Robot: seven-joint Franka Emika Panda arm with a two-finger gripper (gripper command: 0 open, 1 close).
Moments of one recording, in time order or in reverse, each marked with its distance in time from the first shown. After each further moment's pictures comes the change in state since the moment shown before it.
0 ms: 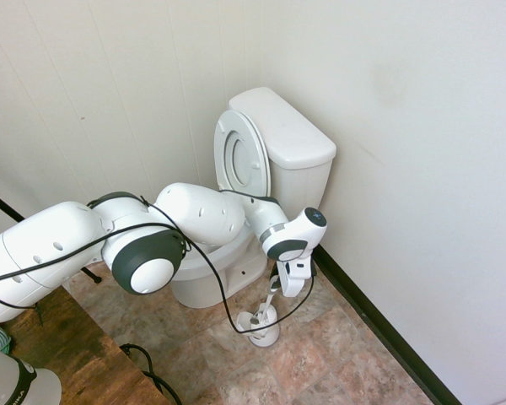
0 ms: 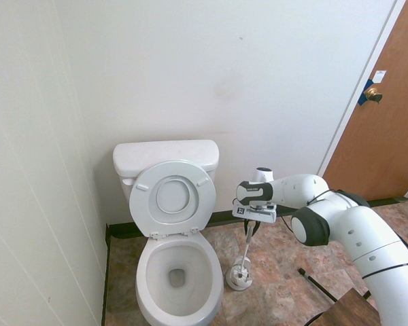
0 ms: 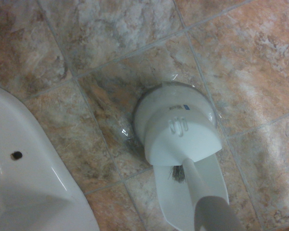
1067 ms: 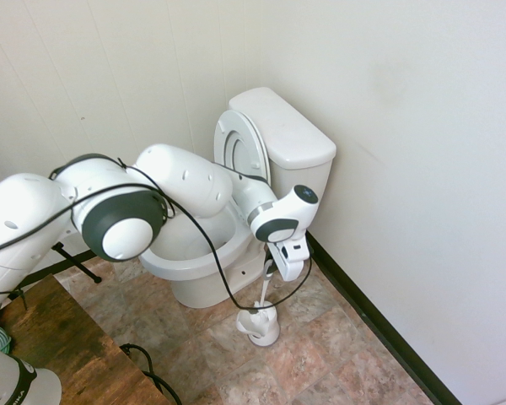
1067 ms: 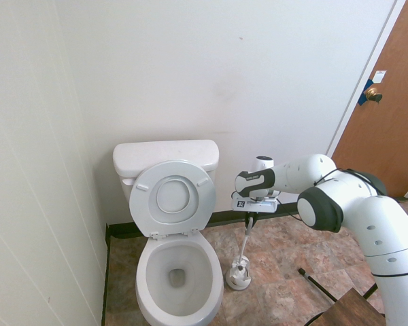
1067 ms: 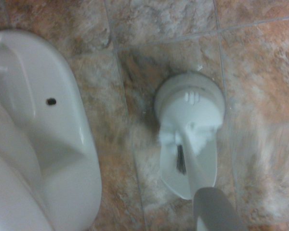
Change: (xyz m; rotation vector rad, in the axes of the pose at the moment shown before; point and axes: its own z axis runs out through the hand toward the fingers) arm -0.057 0.031 -0.102 0.028 0.076 -0.259
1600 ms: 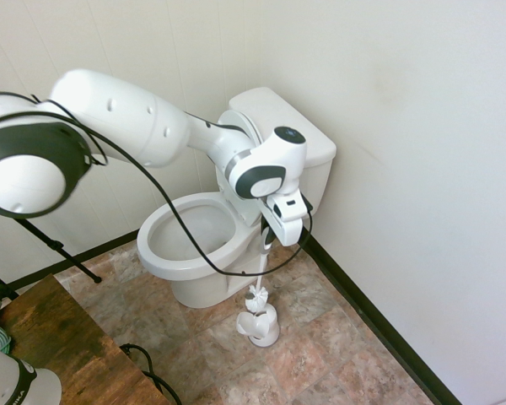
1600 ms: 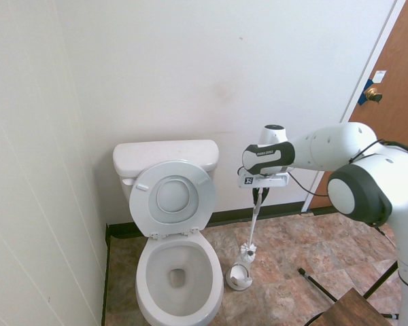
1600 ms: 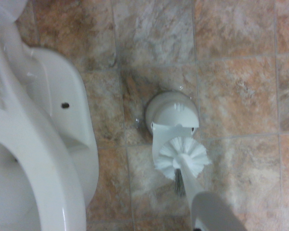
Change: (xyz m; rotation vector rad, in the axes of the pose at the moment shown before) arm -0.071 0.054 -0.165 0.065 0.122 -0.072
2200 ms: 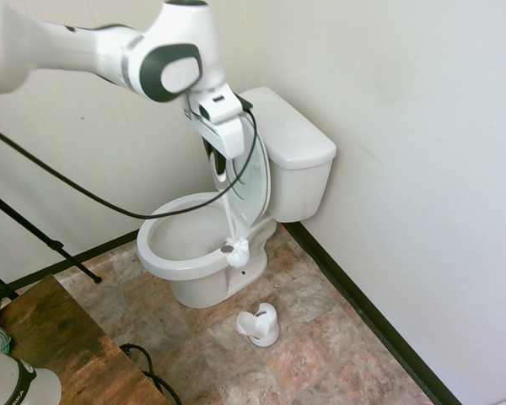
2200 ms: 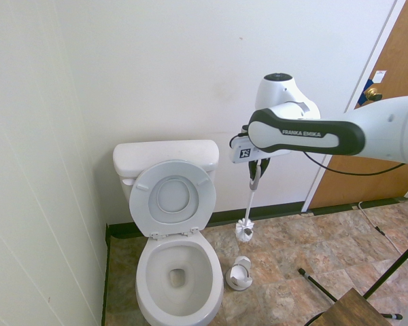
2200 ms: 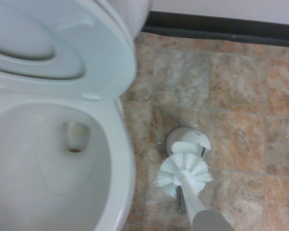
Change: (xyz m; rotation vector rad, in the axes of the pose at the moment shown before) arm -0.178 0.029 -0.215 0.116 0.135 -0.199
